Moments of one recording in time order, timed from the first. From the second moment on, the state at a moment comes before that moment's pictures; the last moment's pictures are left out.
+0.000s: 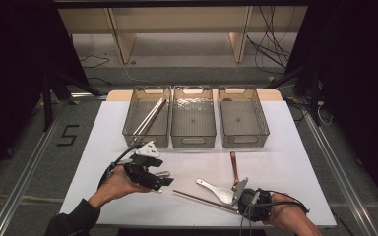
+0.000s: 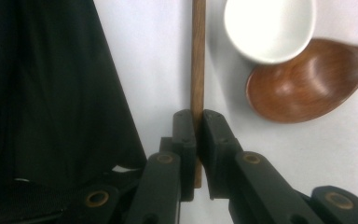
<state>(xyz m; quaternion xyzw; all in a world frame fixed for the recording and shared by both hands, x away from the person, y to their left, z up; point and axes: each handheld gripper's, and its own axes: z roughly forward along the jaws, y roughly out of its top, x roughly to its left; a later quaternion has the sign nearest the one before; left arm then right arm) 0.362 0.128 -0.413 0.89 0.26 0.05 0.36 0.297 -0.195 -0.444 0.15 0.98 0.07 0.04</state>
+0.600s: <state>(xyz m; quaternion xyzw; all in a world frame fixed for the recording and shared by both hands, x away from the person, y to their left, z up) 0.346 0.086 -0.421 0.94 0.15 0.02 0.29 0.295 -0.180 -0.420 0.12 0.98 0.11 0.08</state>
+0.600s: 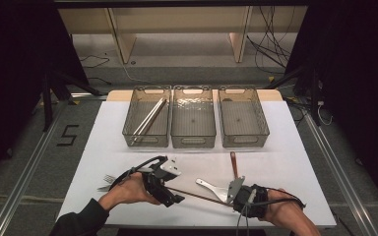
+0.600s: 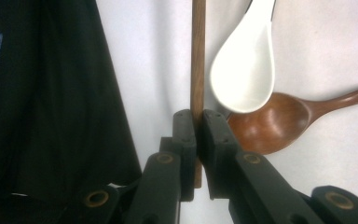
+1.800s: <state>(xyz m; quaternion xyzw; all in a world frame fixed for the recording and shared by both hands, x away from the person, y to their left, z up) 0.337 0.066 -0.434 0.97 0.07 -0.01 0.21 0.290 -0.162 -0.421 0.07 0.99 0.11 0.08</state>
